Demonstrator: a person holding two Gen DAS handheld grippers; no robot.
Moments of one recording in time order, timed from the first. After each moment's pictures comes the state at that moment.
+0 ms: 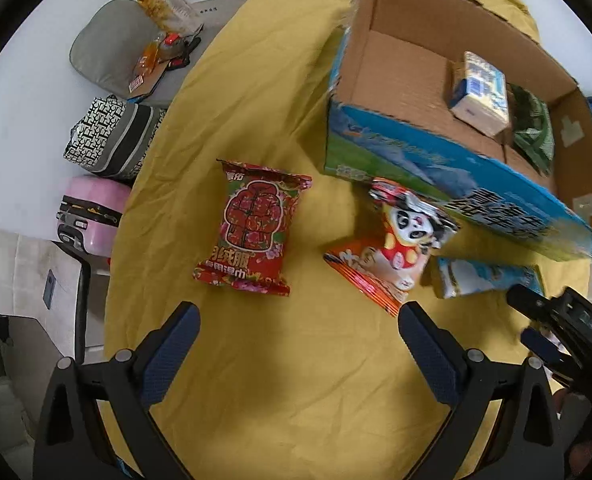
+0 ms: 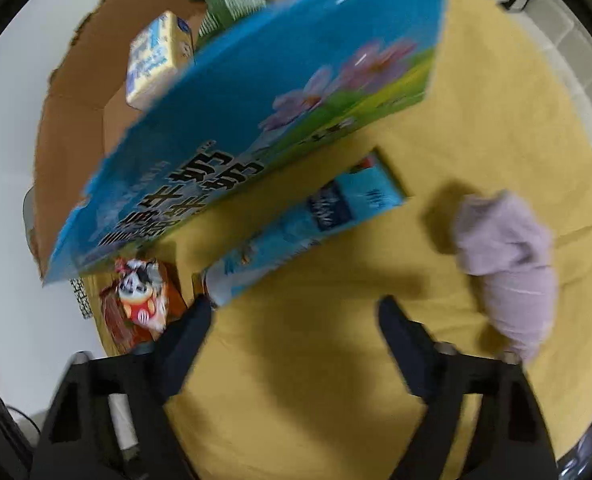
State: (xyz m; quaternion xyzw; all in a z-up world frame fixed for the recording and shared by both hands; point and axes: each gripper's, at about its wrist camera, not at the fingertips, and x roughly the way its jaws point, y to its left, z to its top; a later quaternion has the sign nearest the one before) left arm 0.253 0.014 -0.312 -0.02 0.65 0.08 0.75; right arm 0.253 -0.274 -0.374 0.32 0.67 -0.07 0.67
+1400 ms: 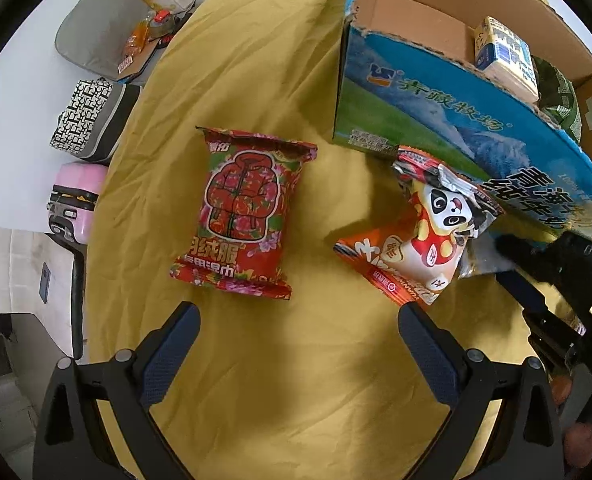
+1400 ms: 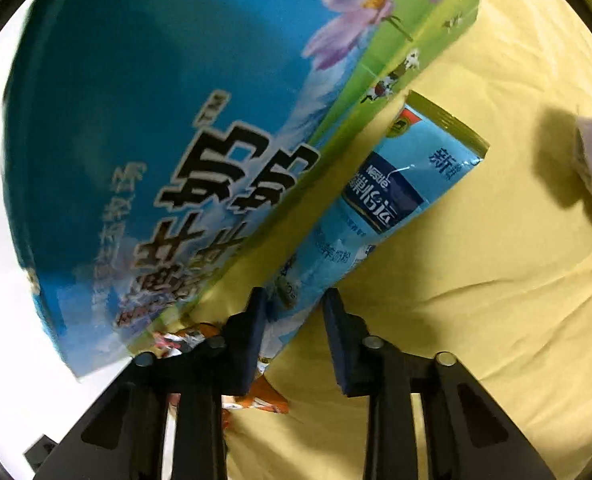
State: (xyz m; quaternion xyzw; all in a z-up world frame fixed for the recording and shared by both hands) left arm 0.261 0.015 -0.351 -0.02 0.69 0.07 0.72; right arm 0.242 -0.203 -0.440 0.45 0.60 -0.11 0.65
